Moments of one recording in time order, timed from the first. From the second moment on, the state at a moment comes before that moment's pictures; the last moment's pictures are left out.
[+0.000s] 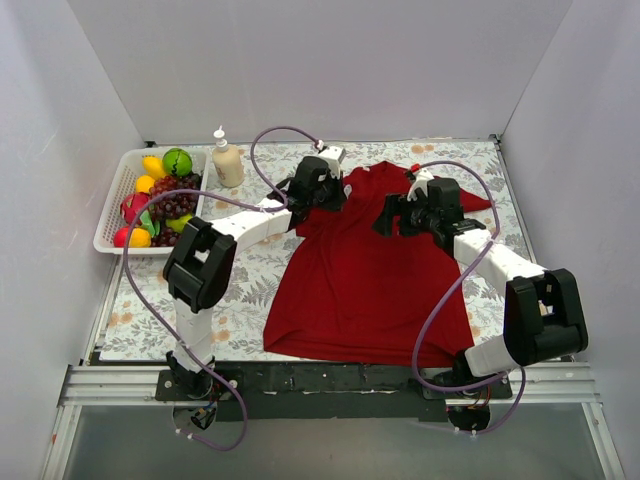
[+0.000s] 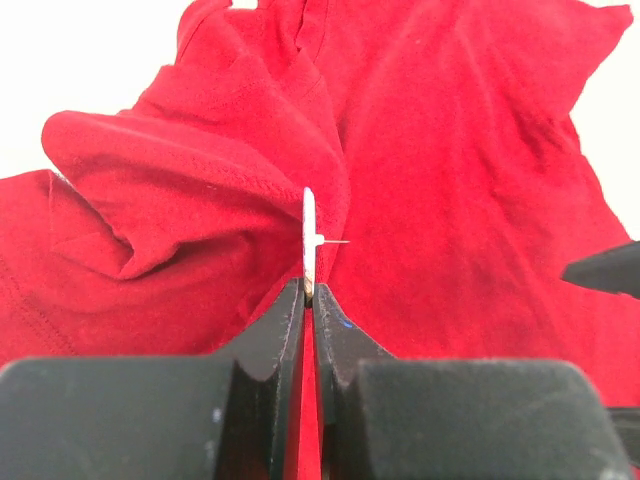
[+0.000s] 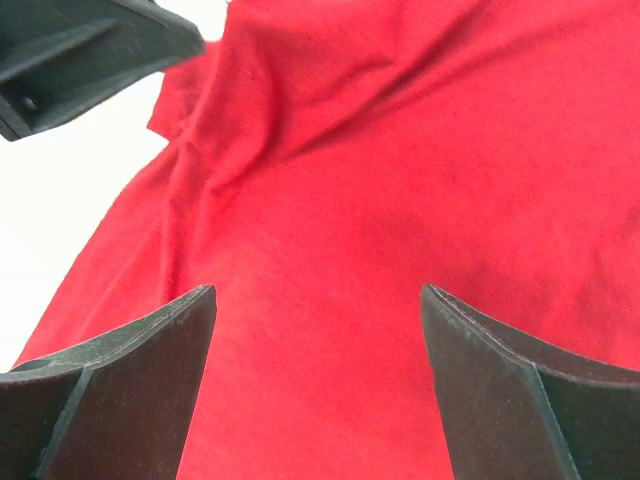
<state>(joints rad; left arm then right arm) -0.63 1.98 1.45 0.05 0.07 -0.27 0.27 1.44 0.87 -0.05 -0.37 0.23</state>
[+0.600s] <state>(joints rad) -0.52 1.74 1.24 0.15 0.34 -0.30 0.28 1.35 0.79 0.20 -0.65 0.12</state>
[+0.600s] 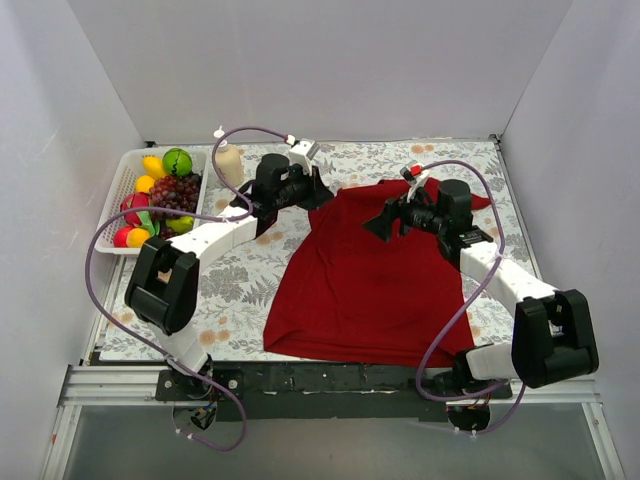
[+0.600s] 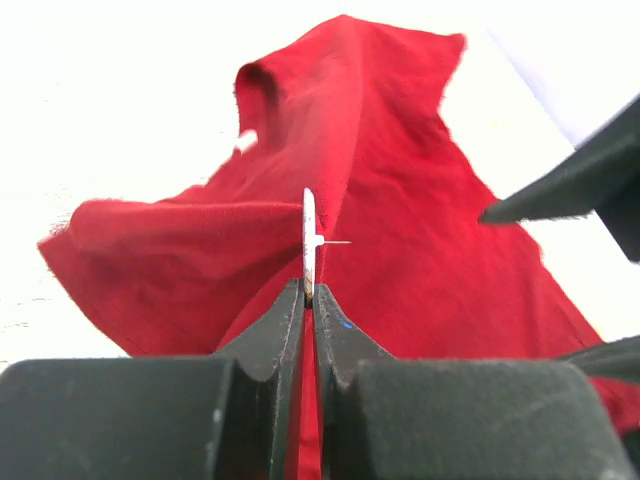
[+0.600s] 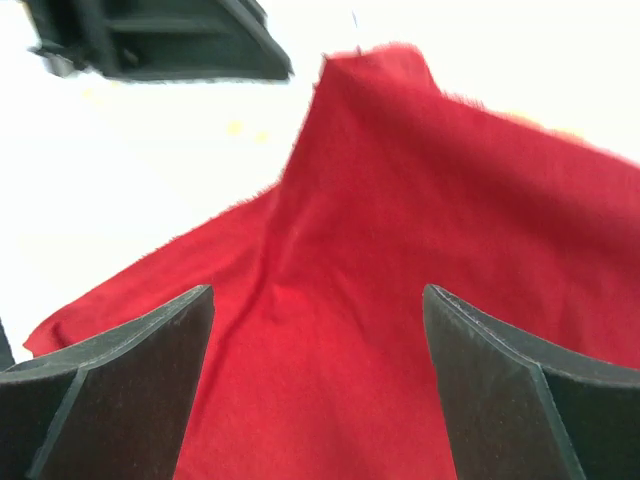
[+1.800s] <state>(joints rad) -0.51 1.43 1.08 0.01 0.79 -0.23 0.38 1.33 0.88 0.37 -1.04 0.10</state>
